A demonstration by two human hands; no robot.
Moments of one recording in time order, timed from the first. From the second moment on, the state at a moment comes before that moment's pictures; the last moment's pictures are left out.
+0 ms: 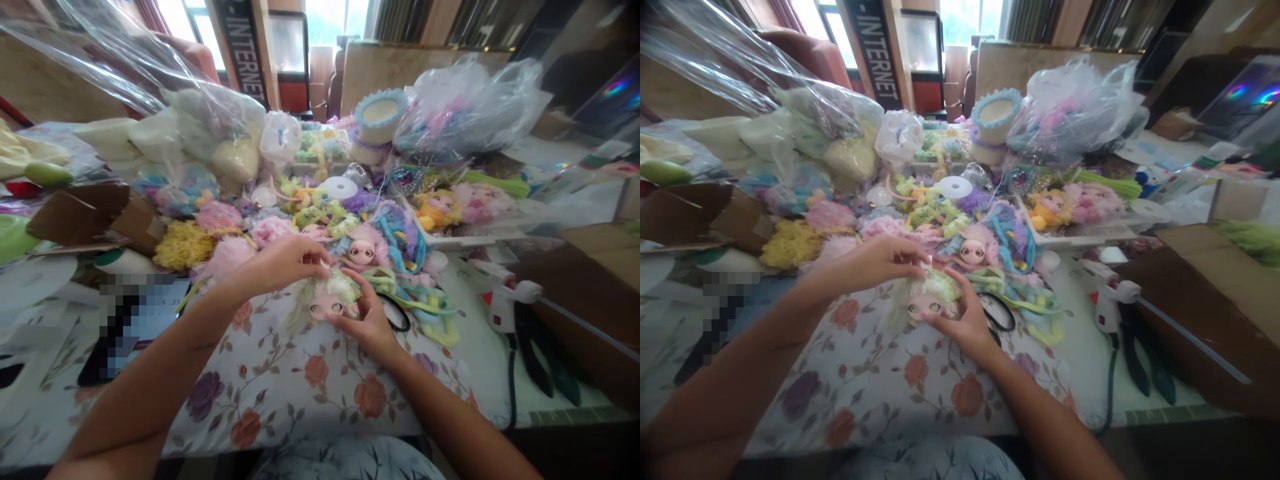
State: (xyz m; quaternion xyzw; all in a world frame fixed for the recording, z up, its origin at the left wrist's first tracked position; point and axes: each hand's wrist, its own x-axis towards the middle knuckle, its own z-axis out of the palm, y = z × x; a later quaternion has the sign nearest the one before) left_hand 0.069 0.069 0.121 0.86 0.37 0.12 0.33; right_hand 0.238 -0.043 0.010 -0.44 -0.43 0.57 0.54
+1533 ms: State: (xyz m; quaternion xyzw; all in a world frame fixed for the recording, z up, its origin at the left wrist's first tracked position) left_hand 0.060 0.044 0.039 0.32 0.22 0.22 0.90; right_hand 0.229 -0.052 0.016 -0.43 -0.46 0.60 0.49
